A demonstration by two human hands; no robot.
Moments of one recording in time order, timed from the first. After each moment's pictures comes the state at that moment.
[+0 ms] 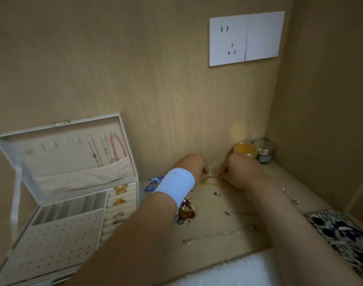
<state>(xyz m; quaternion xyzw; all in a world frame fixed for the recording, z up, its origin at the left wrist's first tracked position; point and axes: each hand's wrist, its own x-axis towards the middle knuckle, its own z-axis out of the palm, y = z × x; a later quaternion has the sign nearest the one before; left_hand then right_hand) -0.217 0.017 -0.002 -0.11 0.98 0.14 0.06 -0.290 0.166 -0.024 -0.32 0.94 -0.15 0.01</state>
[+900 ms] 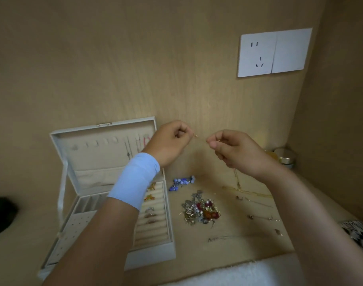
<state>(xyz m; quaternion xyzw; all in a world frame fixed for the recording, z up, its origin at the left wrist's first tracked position) -0.118 -0.042 0.085 -0.09 0.87 0.41 -0.26 -0.215 0.135 0.063 -0.39 0.73 -0.55 0.12</state>
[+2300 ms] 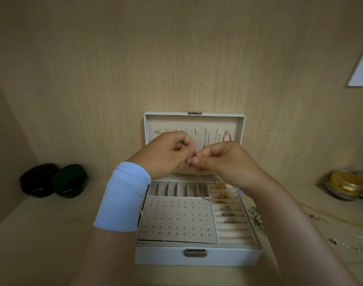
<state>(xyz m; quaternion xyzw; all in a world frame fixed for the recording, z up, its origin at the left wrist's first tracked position) 0.044 -0.152 0.082 -0.14 0.89 0.37 -0.21 -0.084 -0.019 0.061 -0.47 0.67 -0.52 0.23</state>
